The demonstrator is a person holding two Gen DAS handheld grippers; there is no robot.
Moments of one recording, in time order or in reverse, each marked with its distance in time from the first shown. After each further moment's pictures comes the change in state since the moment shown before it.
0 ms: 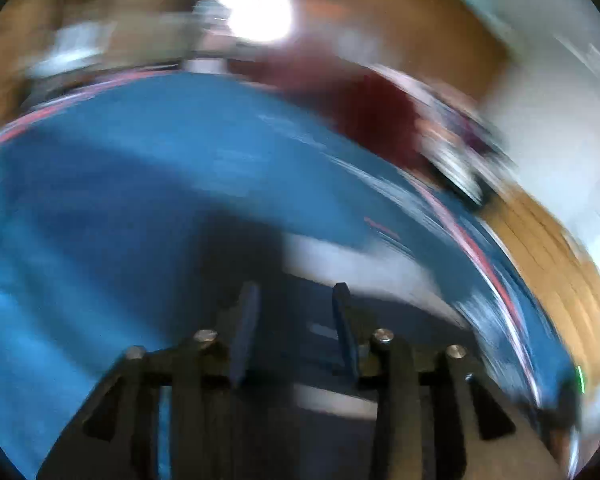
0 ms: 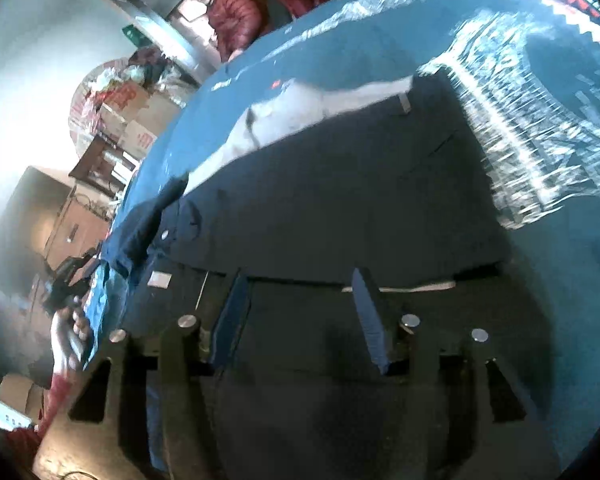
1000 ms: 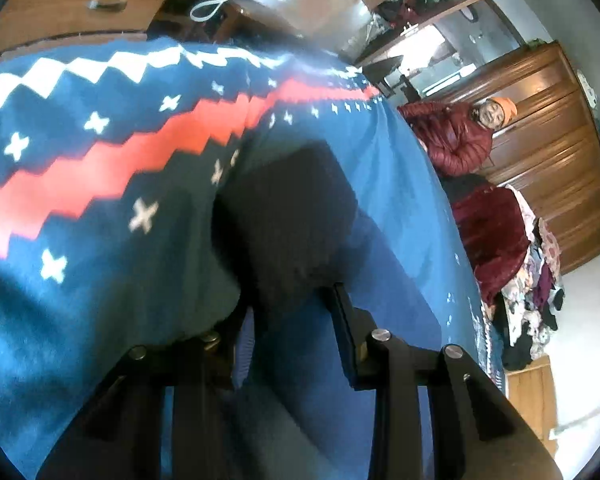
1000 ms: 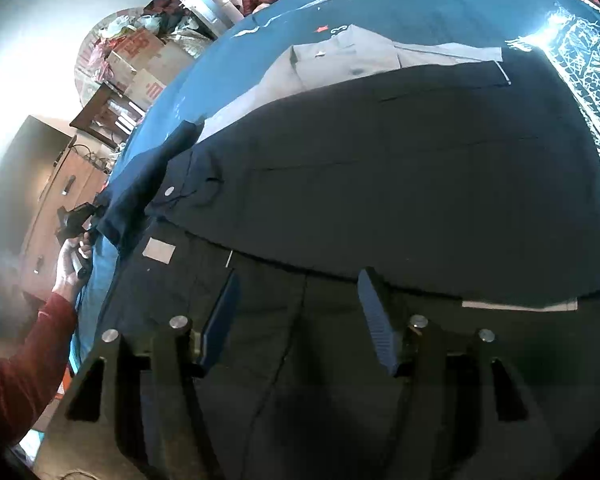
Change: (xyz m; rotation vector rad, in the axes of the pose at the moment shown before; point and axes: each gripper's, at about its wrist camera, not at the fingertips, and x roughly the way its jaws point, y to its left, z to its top) left arm 0.087 0.170 0.106 -0.338 0.014 0.093; right arm 0.069 0.049 -0.005 -0.103 0.115 -0.005
